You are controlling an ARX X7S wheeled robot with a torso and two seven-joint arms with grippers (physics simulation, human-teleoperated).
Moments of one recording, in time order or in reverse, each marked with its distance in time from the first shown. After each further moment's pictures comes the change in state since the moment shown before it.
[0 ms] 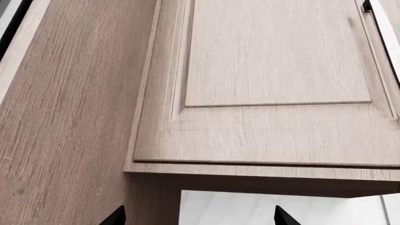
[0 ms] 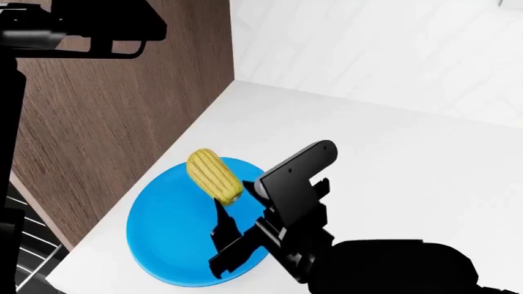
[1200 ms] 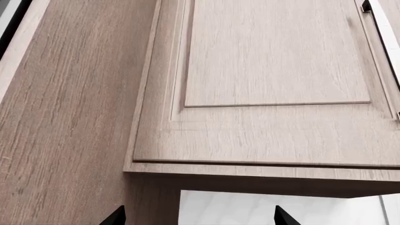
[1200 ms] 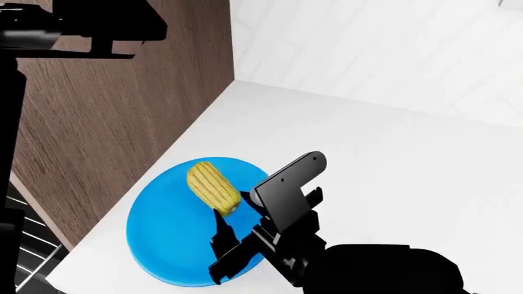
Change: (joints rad) left arm -0.002 -0.007 0.012 0.000 0.003 0.014 -0.001; right arm -0.039 -0.009 -0.047 0.059 -0.069 -0.033 -0.064
